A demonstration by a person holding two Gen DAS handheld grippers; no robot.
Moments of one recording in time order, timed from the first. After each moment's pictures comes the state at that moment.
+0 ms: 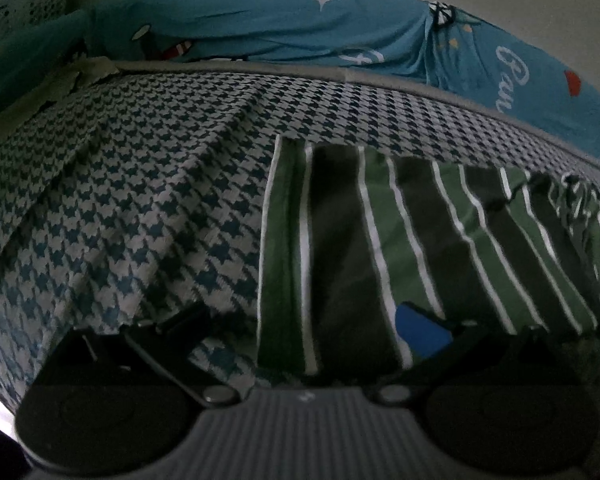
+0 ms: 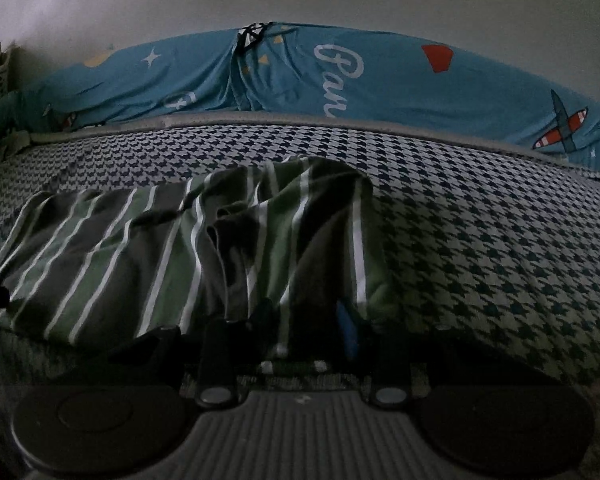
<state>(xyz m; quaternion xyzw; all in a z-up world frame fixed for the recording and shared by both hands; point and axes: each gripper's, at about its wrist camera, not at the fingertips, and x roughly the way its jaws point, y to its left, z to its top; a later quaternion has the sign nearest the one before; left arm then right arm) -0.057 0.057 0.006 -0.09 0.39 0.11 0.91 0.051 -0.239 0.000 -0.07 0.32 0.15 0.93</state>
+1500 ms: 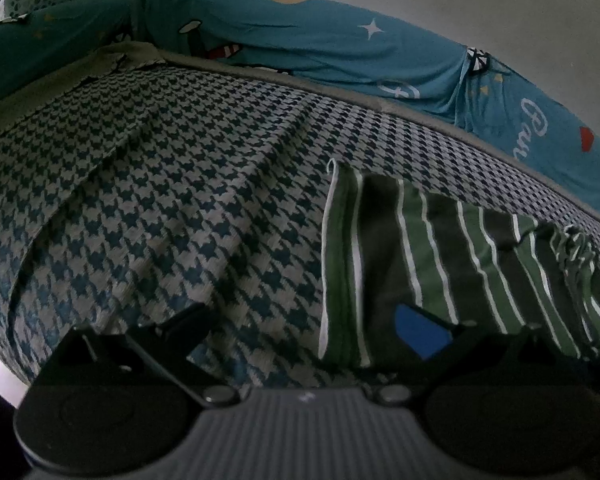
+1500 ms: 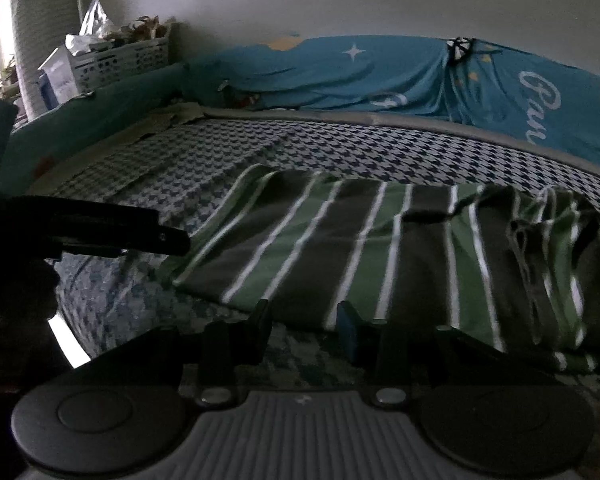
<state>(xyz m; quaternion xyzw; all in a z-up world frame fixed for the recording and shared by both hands) -0.091 0.099 0.017 -0.17 0.37 0.14 0.91 -0.018 -0.125 0.004 -0.08 0.31 0.37 0.87</state>
